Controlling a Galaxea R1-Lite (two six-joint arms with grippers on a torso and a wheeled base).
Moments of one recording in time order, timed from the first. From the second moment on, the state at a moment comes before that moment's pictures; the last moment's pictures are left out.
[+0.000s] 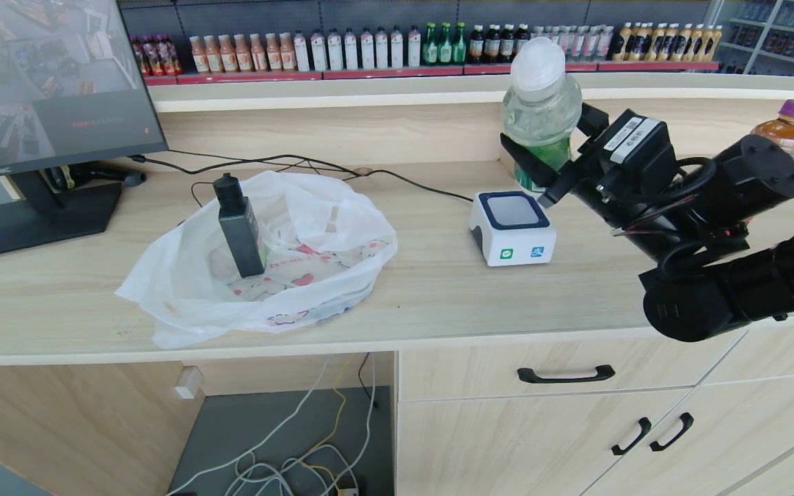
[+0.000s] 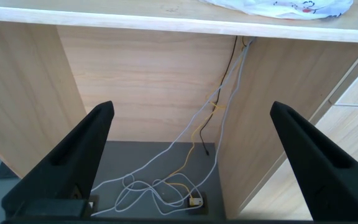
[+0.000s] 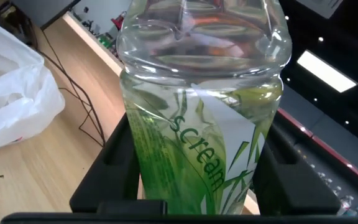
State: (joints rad) left arm 0.00 0.00 0.00 0.00 0.00 0.00; right arm 0.30 2.00 -1.13 -1.57 0.55 -0.63
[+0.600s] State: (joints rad) left arm 0.00 0.00 0.00 0.00 0.00 0.00; right arm 0.32 1.78 -0.81 -1.57 0.34 -0.37
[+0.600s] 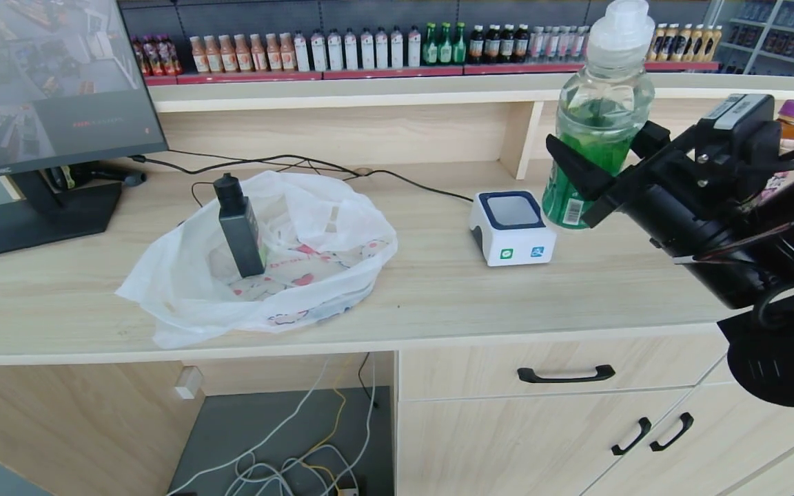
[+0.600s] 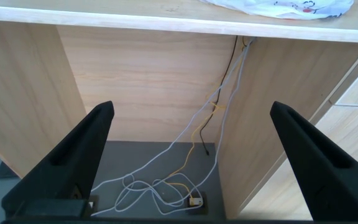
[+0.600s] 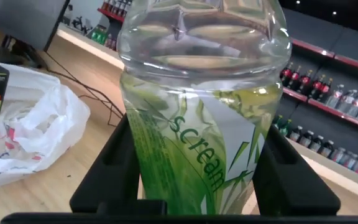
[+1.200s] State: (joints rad) left arm 0.00 0.00 0.00 0.00 0.00 0.00; right arm 0.32 1.68 -0.75 -1.57 0.17 -0.10
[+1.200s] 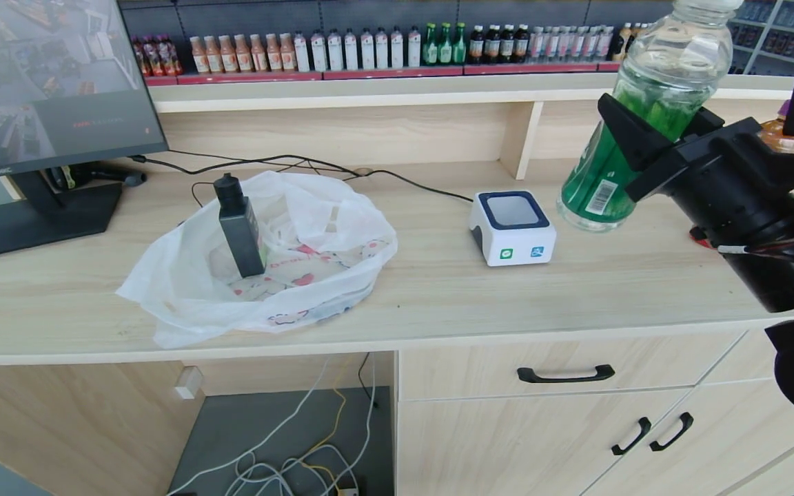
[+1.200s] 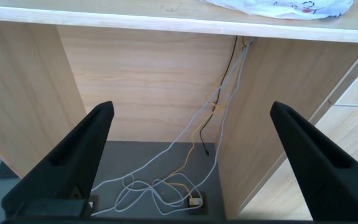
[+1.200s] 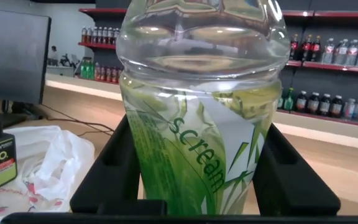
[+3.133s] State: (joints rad) left arm 0.00 0.00 0.00 0.00 0.00 0.00; right arm 0.39 1.72 -0.75 -1.57 0.10 -0.05
